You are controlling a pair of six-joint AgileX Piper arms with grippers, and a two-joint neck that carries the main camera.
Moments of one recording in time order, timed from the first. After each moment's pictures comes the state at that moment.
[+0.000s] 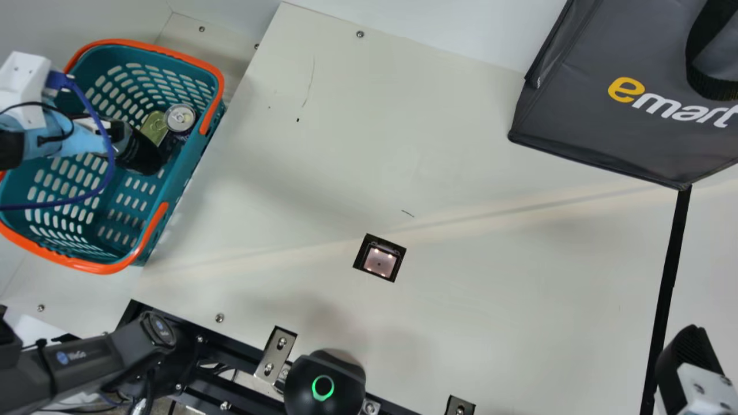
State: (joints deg) left arm 54.7 84.3 -52.1 -40.8 44.5 74.5; right arm 0.6 42.6 -69.8 -0.8 69.5 -2.3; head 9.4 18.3
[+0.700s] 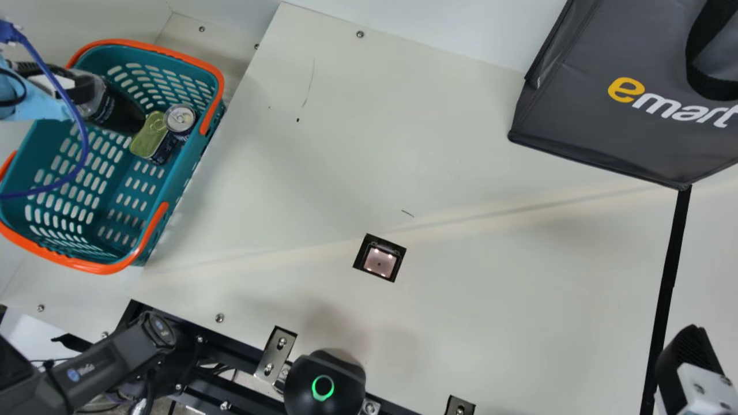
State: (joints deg) left arm 54.5 77.6 -65.3 -40.5 58.7 69.9; right arm 0.6 42.6 -69.8 -0.8 69.5 -2.3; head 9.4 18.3
